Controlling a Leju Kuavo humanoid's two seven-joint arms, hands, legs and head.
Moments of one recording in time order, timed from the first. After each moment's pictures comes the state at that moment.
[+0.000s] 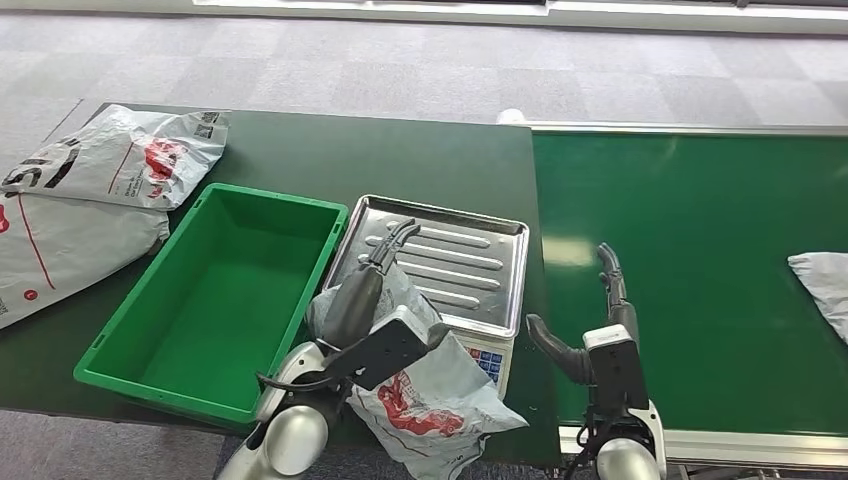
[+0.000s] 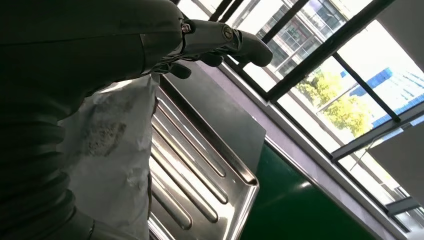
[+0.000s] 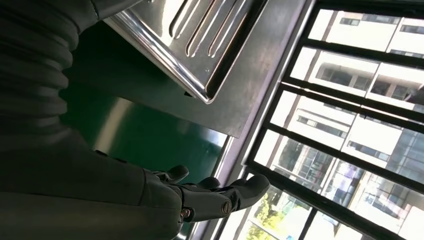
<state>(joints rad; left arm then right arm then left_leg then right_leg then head) -0.23 -0.20 -0.58 -1.45 -0.58 0.02 -0.10 0.08 -0.13 0.28 -1.65 0.36 -0.43 -0.32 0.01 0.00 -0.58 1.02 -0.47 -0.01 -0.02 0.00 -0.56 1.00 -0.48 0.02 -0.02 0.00</state>
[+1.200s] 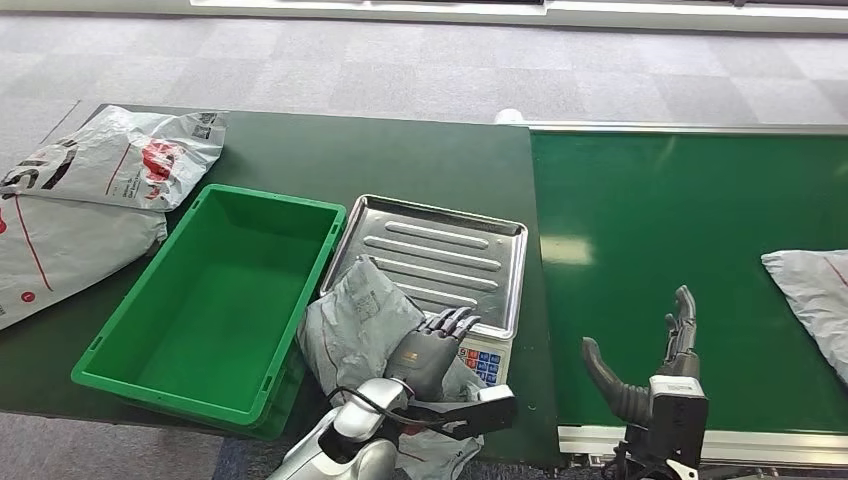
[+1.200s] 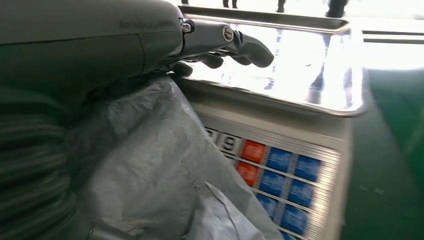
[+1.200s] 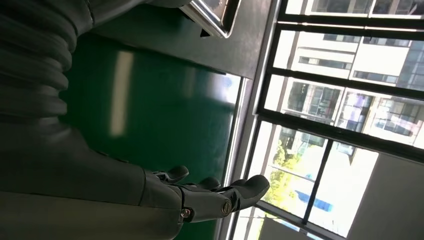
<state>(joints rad) -0.31 -0.22 -0.79 -1.00 -0.99 0.03 0.15 0.24 -0.17 0.25 -1.73 0.21 -0.70 -0.46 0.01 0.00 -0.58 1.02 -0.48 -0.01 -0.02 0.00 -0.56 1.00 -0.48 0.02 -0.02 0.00</state>
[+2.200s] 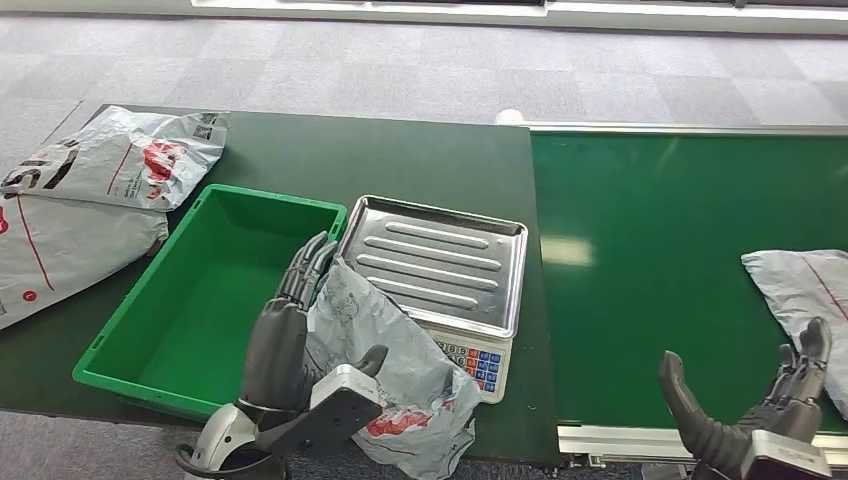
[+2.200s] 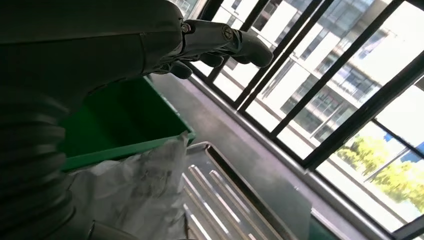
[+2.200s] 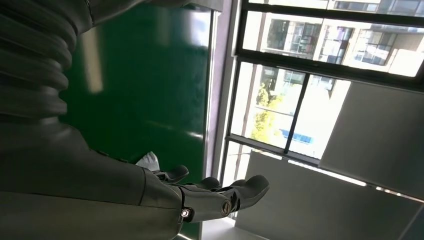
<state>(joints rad) 0.07 -0.11 -0.54 -1.88 -0.93 0.04 0.04 0.41 0.14 -0.07 -2.06 0.45 -0.50 -0.45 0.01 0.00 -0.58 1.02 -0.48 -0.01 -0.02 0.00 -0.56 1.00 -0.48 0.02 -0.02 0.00</state>
